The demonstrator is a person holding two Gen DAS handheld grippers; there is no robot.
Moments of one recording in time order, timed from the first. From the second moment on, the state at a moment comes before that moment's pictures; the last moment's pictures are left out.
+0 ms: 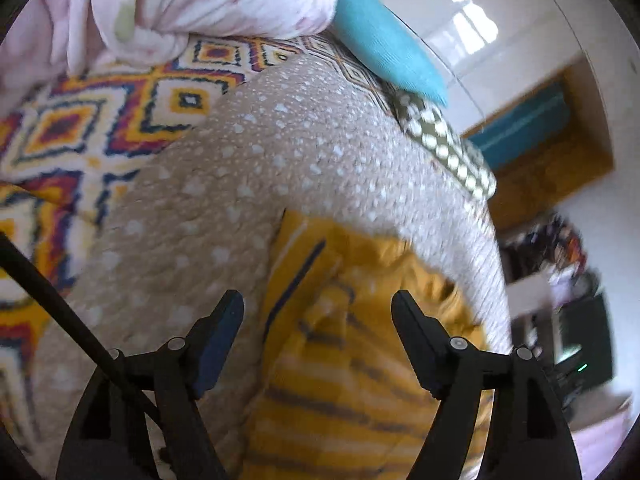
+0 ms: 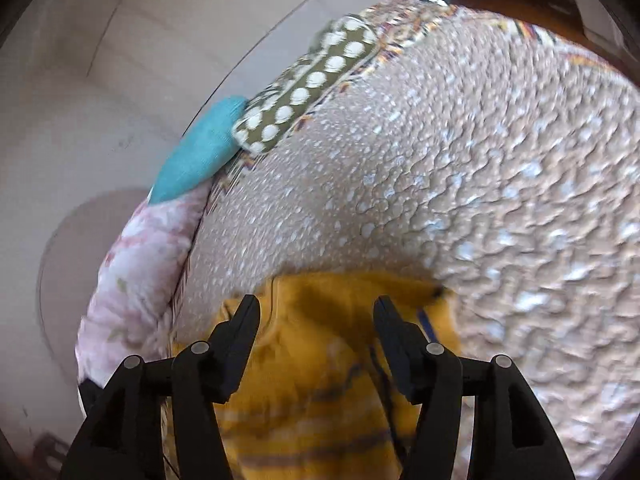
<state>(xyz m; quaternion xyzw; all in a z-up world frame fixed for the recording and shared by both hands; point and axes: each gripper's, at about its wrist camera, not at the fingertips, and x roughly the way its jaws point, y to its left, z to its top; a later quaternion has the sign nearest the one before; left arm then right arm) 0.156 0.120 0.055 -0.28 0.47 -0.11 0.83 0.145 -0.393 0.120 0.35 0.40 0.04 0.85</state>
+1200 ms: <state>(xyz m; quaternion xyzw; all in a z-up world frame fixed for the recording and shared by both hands) 0.042 0.125 0.002 -0.05 0.44 -0.02 0.89 0.064 -0.334 0.119 0.12 0.43 0.05 0.89</state>
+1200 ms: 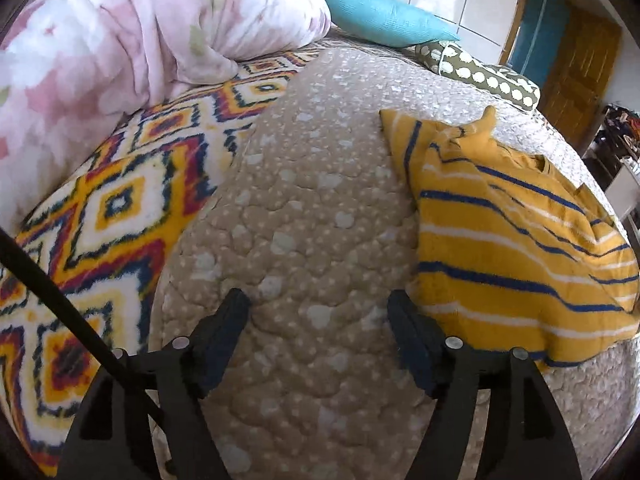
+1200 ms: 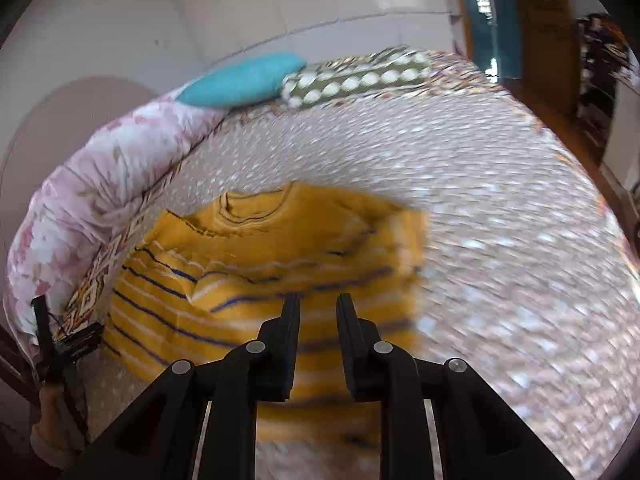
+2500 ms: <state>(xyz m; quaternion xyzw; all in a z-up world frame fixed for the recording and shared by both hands) 0.038 0.140 -0.002 -0.12 0.41 -0.07 0.90 0.206 -0.060 0.113 -0.07 0.46 0.16 0.87</state>
